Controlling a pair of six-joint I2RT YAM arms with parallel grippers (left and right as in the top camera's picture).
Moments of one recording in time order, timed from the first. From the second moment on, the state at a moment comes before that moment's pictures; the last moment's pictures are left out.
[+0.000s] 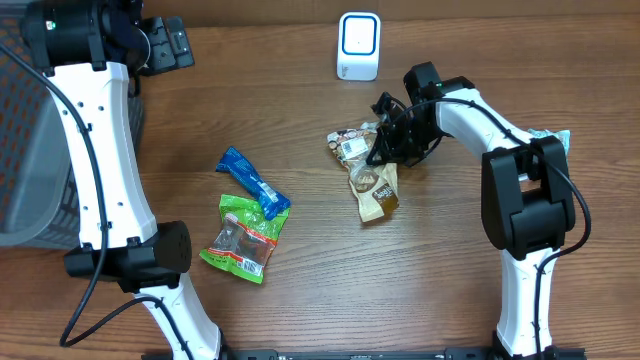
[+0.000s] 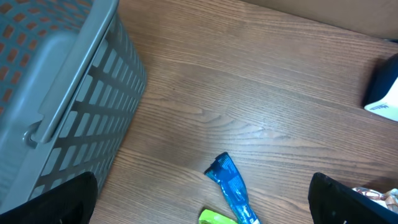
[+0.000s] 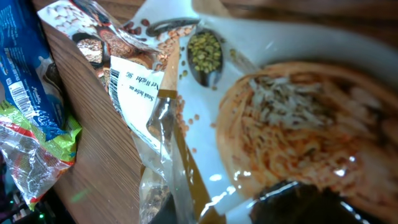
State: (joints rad) left arm 0.09 2.05 2.61 -1.57 -0.11 -0.20; right arm 0.26 2.27 1.68 -0.93 -0.65 -0.03
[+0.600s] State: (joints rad) left arm 0.09 2.05 2.61 -1.57 -0.11 -0.20; right arm 0.26 2.04 1.68 -0.96 -0.03 0.06
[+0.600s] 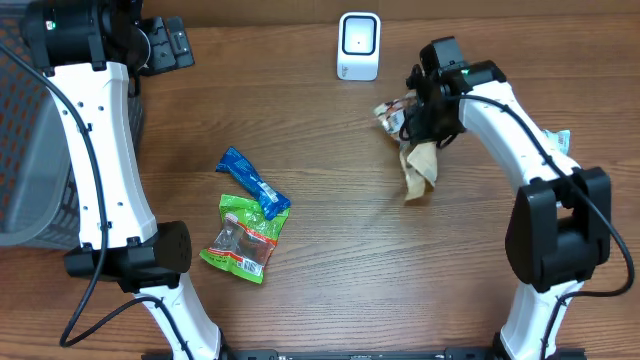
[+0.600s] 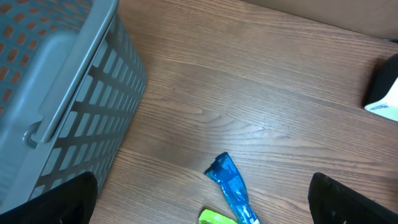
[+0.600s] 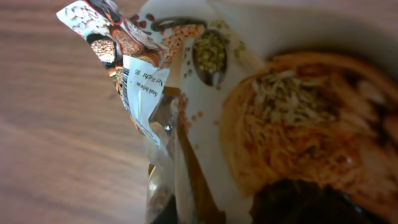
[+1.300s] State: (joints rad) left arm 0.09 2.05 2.61 -1.57 -0.11 -0.20; right arm 0.40 2.05 1.69 0.09 0.66 -0.36
